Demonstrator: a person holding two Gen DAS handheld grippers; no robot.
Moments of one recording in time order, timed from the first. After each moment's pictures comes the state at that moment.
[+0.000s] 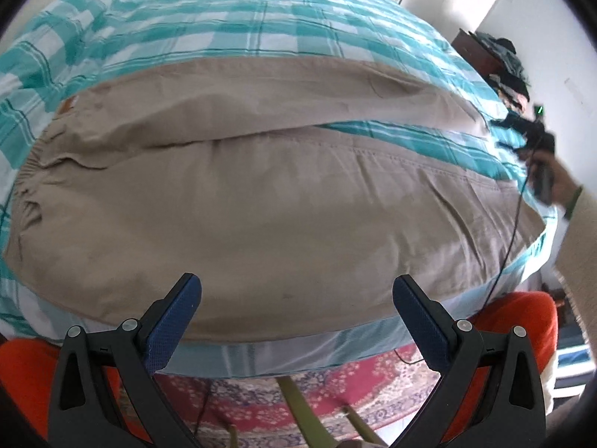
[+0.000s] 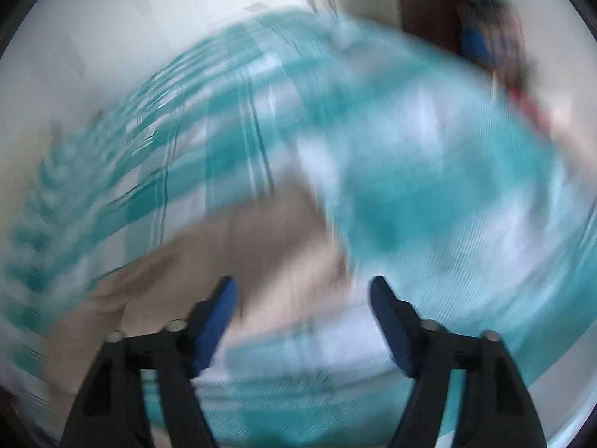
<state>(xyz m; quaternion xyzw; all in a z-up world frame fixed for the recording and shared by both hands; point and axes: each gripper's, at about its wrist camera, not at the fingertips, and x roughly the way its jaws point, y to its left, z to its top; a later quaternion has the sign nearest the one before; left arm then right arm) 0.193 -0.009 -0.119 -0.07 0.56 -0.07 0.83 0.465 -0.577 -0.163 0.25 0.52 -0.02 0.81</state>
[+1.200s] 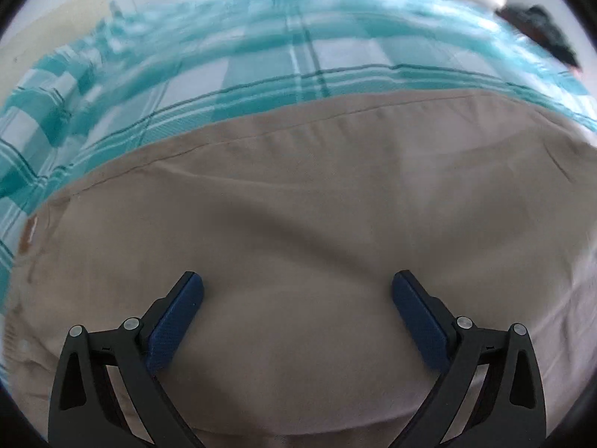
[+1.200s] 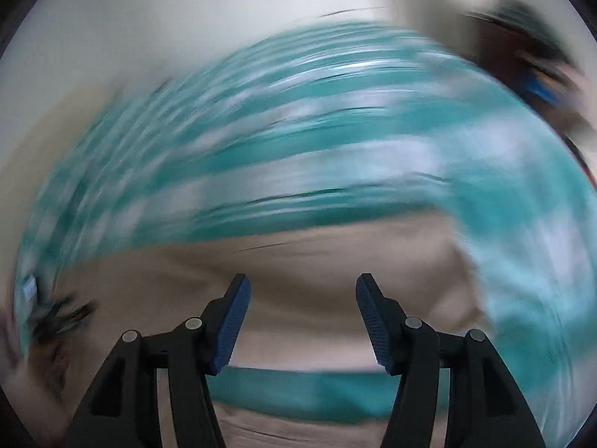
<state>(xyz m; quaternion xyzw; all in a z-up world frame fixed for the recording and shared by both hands) 0.392 0.021 -0.238 0.06 0.49 0.01 0.87 0.456 -0.458 -0.100 0.08 0.50 0.12 0.85</state>
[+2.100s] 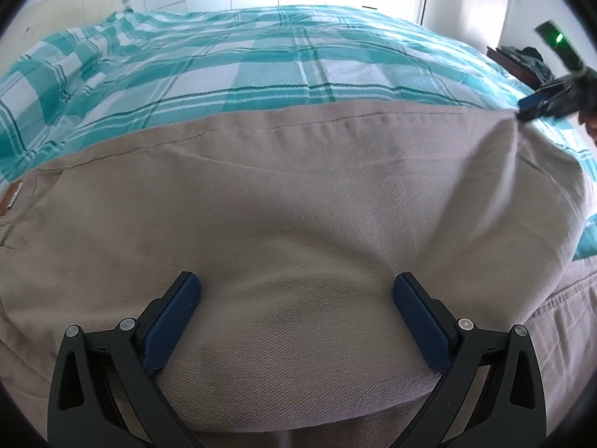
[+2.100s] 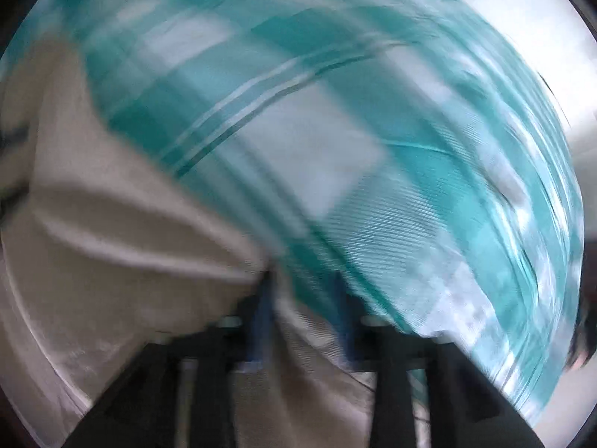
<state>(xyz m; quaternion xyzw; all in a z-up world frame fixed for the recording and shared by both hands) 0.377 0.039 -0.245 -0.01 0.46 -0.01 0.89 0.625 -0.280 -0.181 -0.27 0.56 0.25 0.74</state>
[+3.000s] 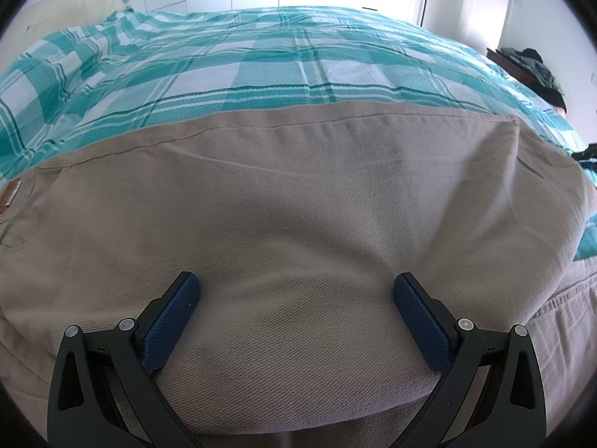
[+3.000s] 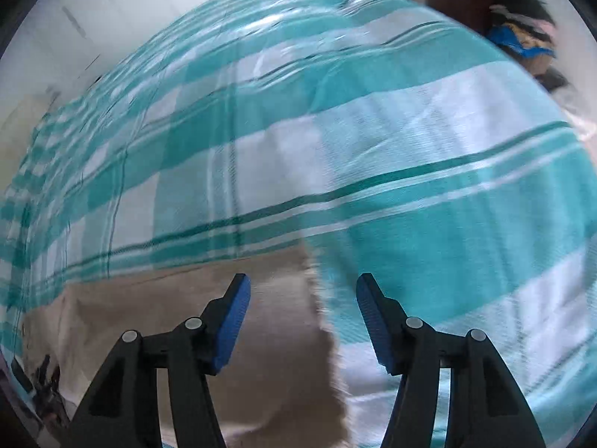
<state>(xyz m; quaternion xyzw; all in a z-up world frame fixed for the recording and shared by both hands) 0.377 0.039 -0.247 -0.01 0.46 -0.01 0.89 0.604 -0.620 -0.208 0.13 0.57 0.02 0.81</state>
